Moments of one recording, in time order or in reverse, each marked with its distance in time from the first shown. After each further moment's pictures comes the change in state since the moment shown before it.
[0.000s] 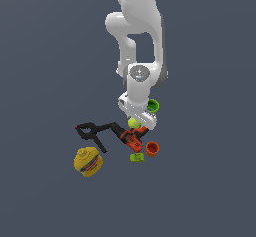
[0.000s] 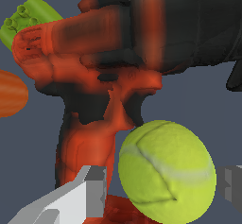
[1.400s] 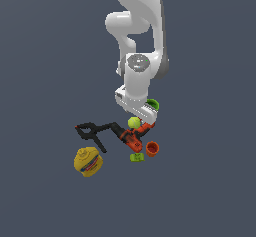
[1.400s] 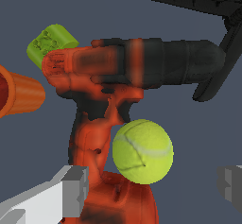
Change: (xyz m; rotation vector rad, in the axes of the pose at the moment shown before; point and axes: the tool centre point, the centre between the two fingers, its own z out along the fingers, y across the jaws) arm 0.007 0.006 -0.044 -0.028 -0.023 -0.045
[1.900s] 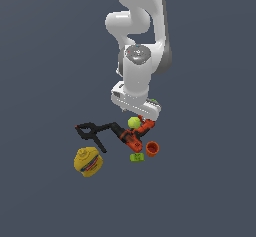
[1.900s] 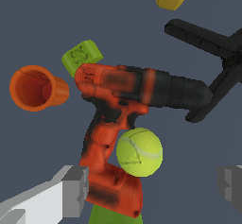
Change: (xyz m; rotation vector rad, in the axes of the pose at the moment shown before) arm 0.018 -0.009 -0.040 -0.010 -0.012 -0.181
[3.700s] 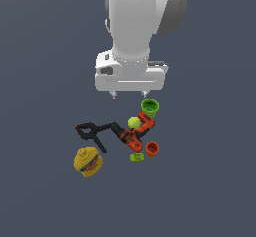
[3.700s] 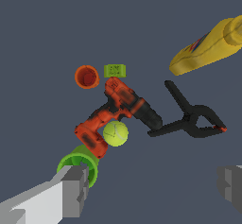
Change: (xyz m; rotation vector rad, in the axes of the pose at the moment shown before) arm 0.032 0.009 -0.147 -0.025 -0.039 -0.548
